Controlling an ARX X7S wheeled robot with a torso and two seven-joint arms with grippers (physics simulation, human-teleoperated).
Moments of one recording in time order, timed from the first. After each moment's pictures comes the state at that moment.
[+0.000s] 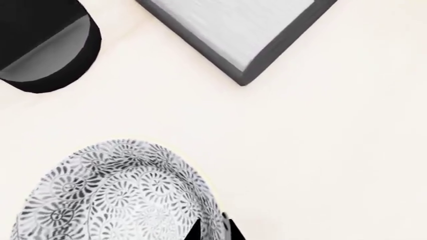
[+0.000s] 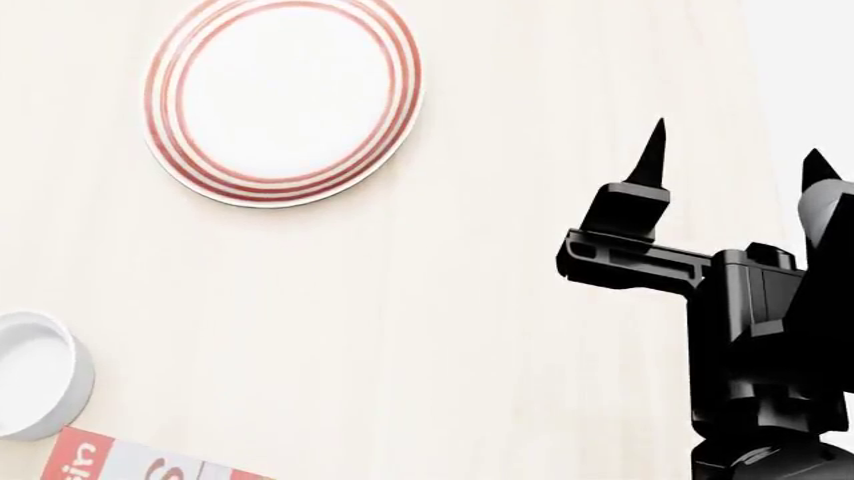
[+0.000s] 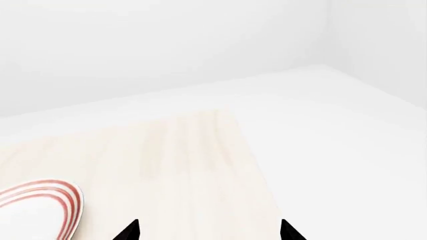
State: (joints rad) left arm -0.85 -0.44 -0.47 0.08 -1.35 -1.37 -1.39; right arm 0.56 0.44 0.01 -0.59 0.81 0.75 0.59
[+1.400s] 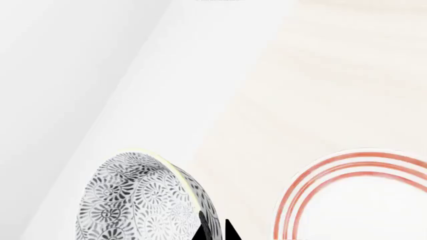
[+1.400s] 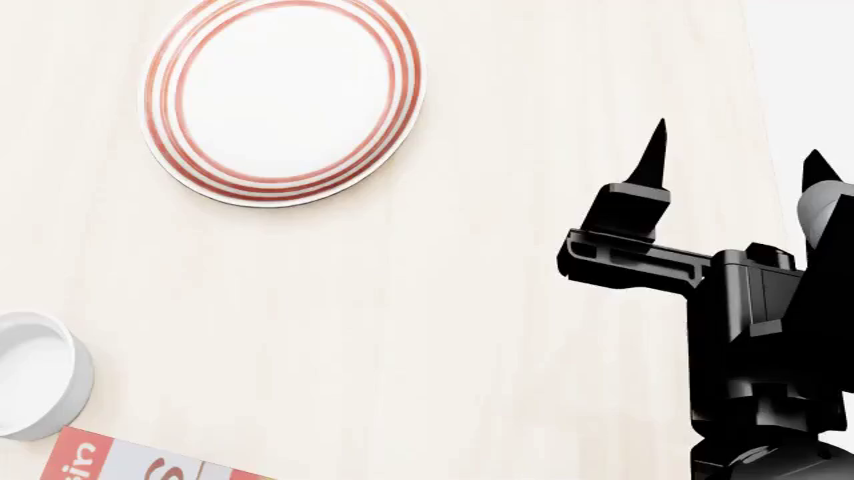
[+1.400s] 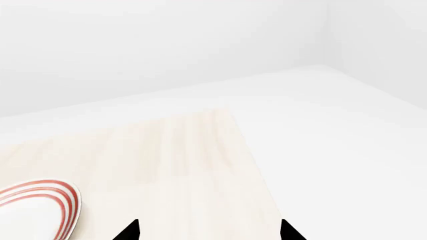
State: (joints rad) left arm -2.04 -0.11 1.35 -1.00 -0.50 -0.62 0.46; right arm 0.56 0.45 0.00 -0.58 0.81 0.72 0.59
